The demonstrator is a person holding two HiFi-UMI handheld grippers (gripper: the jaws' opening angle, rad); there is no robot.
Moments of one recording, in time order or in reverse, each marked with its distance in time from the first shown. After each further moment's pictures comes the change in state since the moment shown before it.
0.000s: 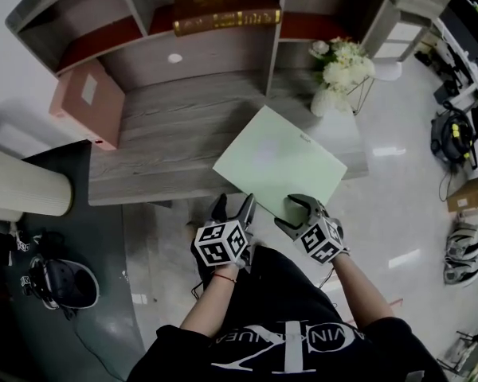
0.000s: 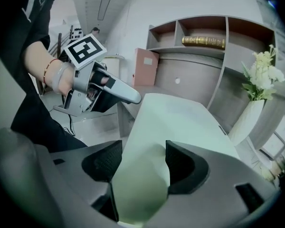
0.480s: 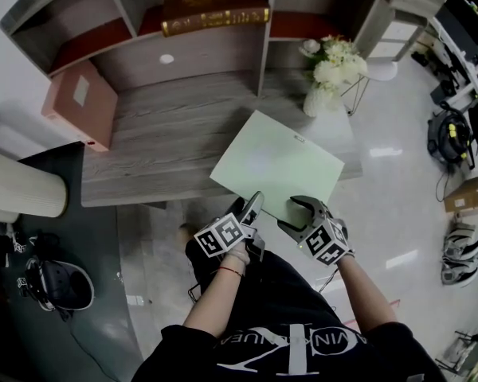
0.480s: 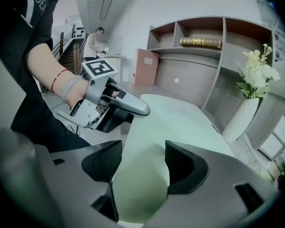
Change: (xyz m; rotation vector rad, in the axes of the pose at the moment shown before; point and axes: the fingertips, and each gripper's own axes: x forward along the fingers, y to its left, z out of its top) left arm 0.045 -0.031 -0.046 -0.460 0.037 -0.190; right arm -0.024 -0.012 -0.017 -0.019 0.008 0.016
